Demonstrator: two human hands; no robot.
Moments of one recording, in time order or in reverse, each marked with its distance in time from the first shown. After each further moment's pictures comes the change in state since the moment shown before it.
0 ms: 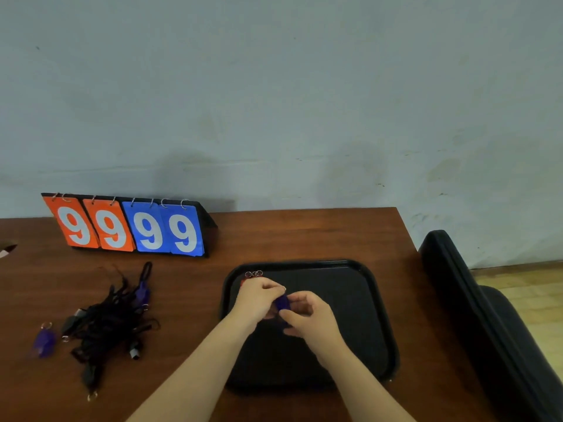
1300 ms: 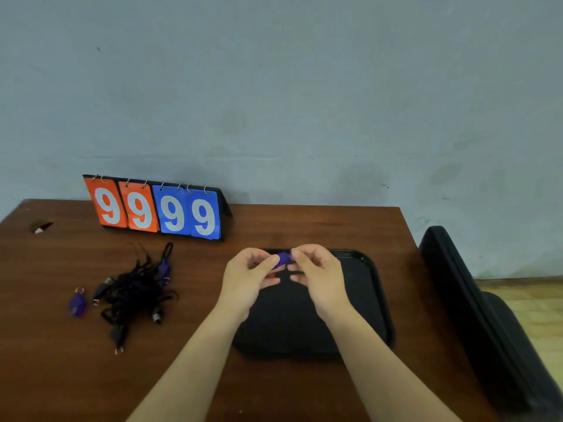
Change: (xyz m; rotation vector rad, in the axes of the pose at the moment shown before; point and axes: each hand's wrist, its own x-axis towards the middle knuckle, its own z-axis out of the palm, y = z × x) left_hand -0.081 -0.003 -0.029 -0.400 0.178 0.283; right_hand -0.039 -0.045 0.005 0.212 0.060 -0.347
